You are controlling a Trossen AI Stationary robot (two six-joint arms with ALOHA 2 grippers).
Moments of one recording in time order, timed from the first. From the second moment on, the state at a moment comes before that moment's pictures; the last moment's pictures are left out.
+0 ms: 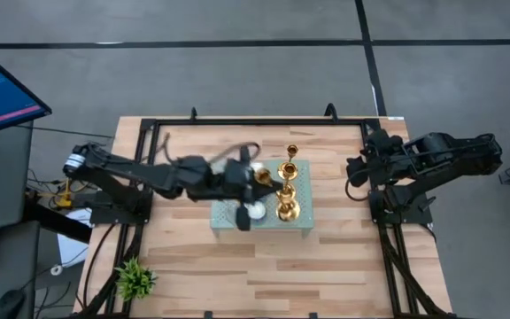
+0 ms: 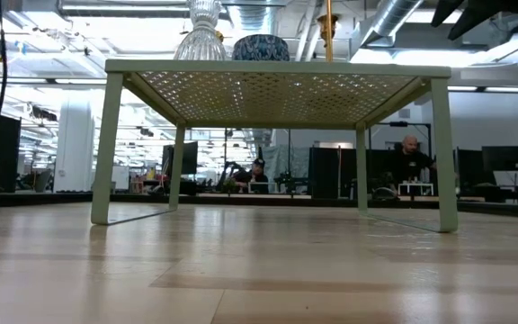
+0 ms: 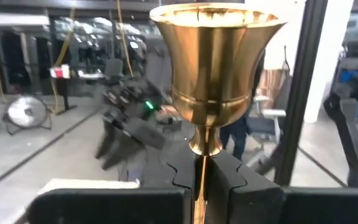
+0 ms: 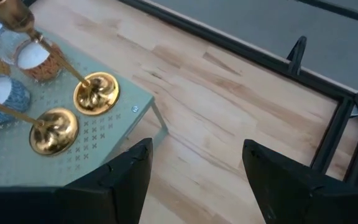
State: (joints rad) left arm -0.27 1.46 1.37 0.26 -0.25 0.04; right arm 0.27 0.99 1.33 -1.51 0.68 1.12
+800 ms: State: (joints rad) left arm -0.30 1.66 1.45 0.16 -0.45 0.02; right arm 0.27 0.99 1.33 -1.51 0.65 1.12
